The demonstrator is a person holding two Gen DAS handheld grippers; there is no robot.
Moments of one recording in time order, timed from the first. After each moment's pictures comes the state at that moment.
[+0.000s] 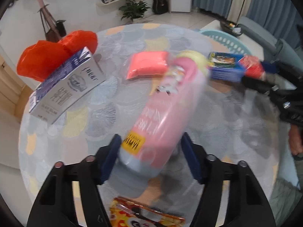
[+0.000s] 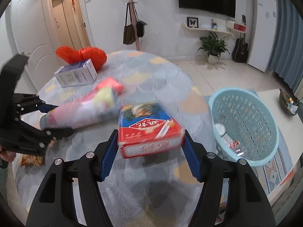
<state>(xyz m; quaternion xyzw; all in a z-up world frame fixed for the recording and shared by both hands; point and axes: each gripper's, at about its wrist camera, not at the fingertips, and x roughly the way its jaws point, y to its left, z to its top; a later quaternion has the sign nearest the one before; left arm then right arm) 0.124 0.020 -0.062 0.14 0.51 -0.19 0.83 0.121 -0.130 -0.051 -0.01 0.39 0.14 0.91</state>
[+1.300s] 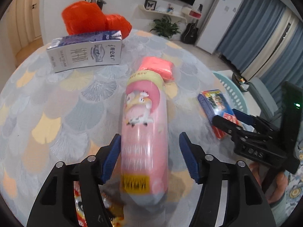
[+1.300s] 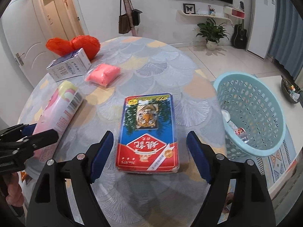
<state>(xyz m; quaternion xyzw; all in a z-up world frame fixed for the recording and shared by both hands) 0.090 0.025 -0.070 -0.08 0.47 -0.11 0.87 0.136 -0.123 -0.066 0.01 0.44 0.13 0.89</state>
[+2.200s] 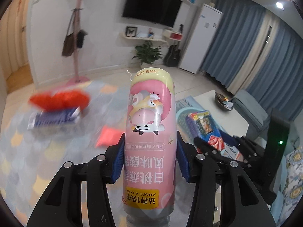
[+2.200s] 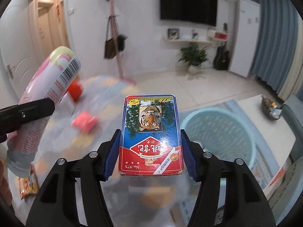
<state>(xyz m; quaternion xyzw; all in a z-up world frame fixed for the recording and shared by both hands) 0.123 -0.038 0.033 -0.07 0.37 -0.16 0.91 0.150 -0.168 0.010 0.00 0.34 0.06 0.94</state>
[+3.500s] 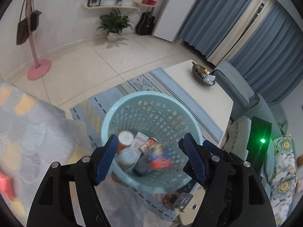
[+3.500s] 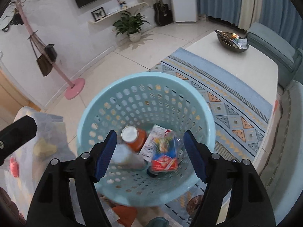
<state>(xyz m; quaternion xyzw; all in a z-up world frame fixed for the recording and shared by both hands) 0.241 -0.211 -0.037 -0.05 0.47 -0.26 0.84 0.221 -0.369 -0.087 0.17 0.45 -0.11 0.87</state>
